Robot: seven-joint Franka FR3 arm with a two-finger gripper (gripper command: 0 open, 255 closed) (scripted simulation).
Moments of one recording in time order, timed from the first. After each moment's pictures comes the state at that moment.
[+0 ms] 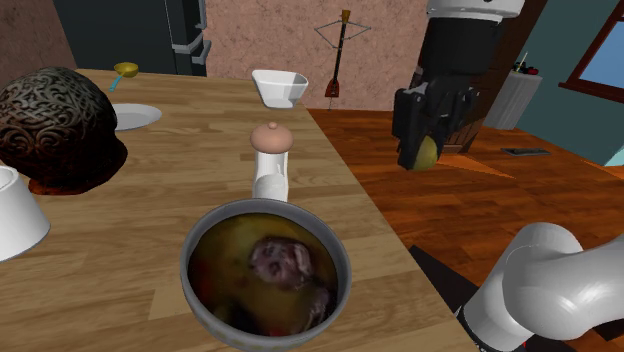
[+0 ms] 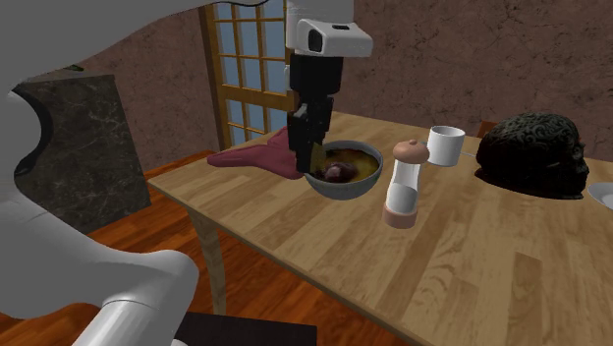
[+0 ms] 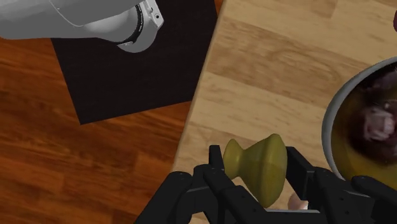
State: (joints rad) arm 0.04 -0.73 0.34 -2.00 0.26 1.25 0.61
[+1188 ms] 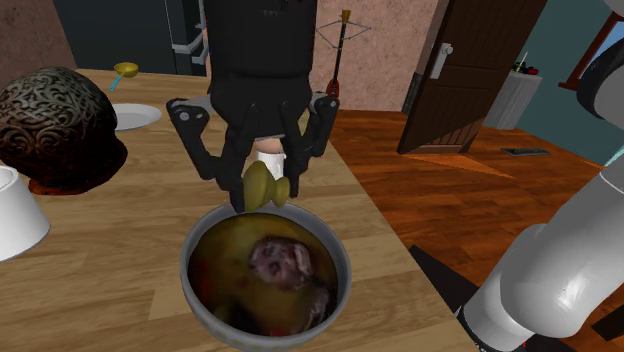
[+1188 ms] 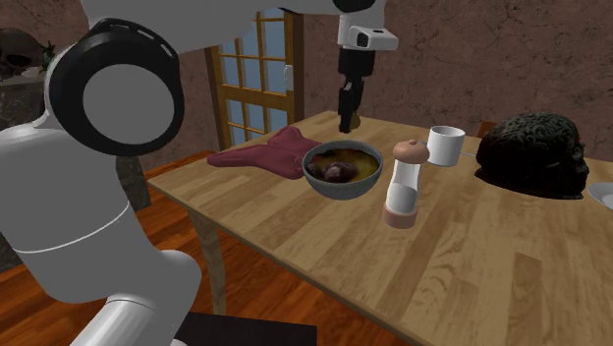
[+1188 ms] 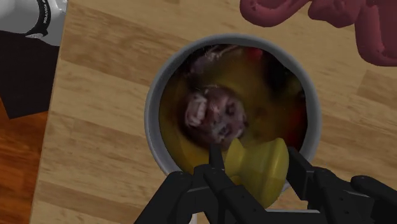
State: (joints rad) arm -0.01 -0.10 0.86 -1.49 0.12 1.38 1.11
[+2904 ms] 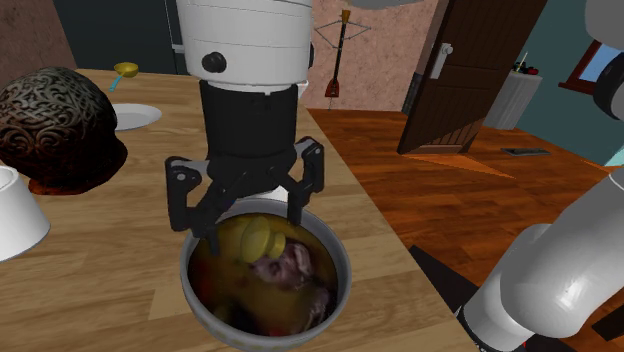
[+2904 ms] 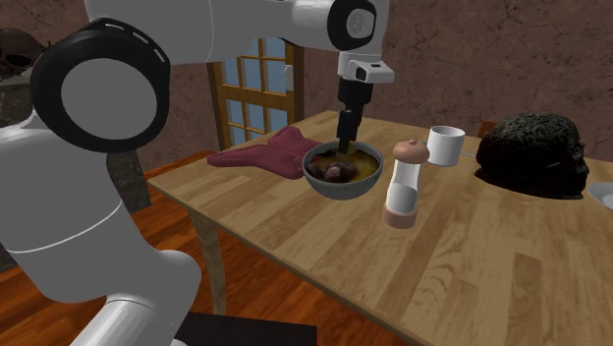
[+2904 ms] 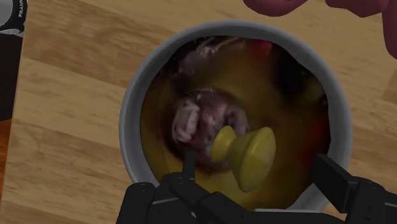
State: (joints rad) arm -0.01 -0.15 0.85 -1.68 0.16 1.55 1.08
